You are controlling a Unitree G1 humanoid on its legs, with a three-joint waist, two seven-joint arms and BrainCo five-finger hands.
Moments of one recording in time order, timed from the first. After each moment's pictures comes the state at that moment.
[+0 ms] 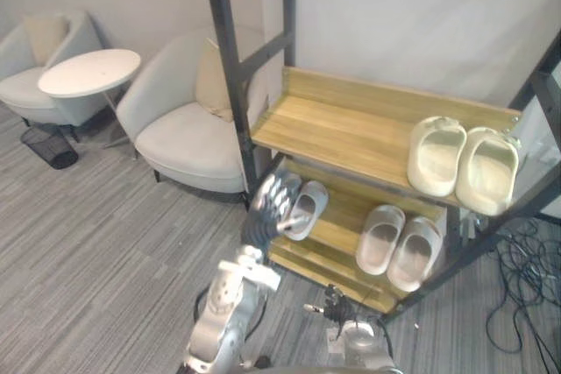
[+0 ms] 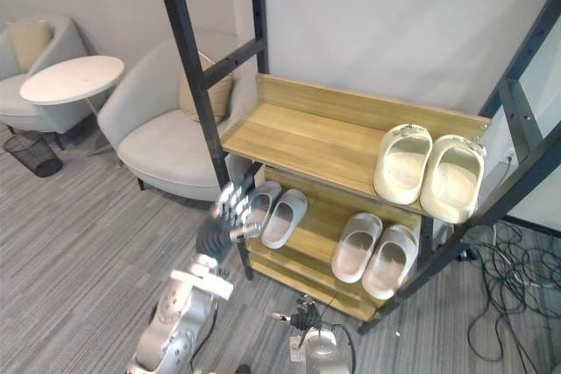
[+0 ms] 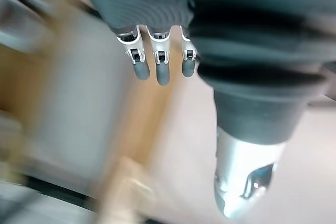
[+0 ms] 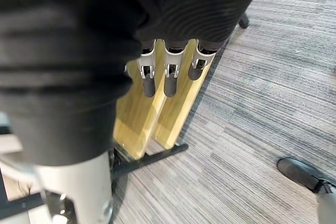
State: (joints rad) left arm 0.21 0.06 -0.34 0.15 -0.43 -0.11 -0.05; right arm 0.01 0.06 0.16 0.89 0.04 -0.05 -0.13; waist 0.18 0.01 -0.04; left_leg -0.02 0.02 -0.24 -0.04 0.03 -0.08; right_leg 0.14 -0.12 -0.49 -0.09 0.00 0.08
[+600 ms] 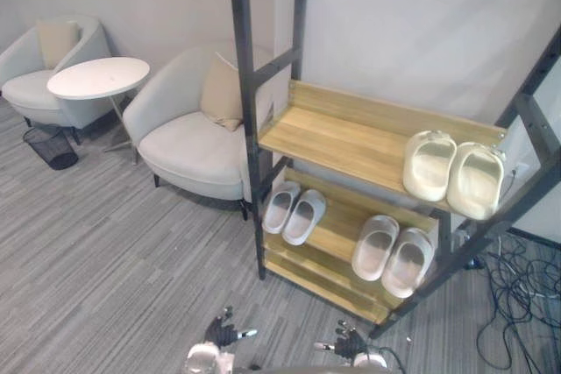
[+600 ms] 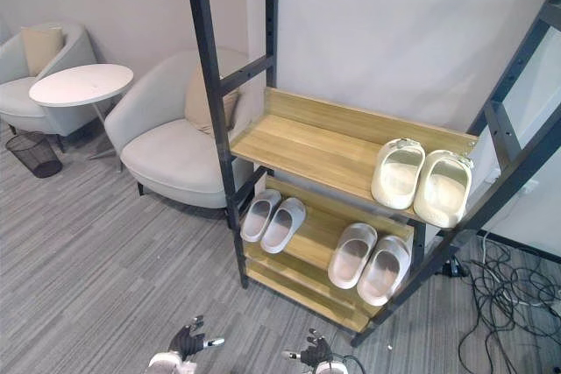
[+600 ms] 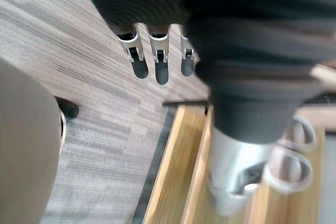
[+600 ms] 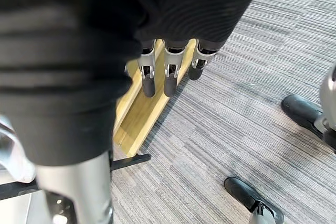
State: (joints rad) left arm 0.12 0.09 -0.09 0.92 -0.04 -0.10 0.06; right arm 0.05 0.00 0.16 1.05 0.00 -0.07 -0.12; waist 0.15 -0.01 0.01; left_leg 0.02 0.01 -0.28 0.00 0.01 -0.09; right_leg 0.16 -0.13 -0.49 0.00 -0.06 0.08
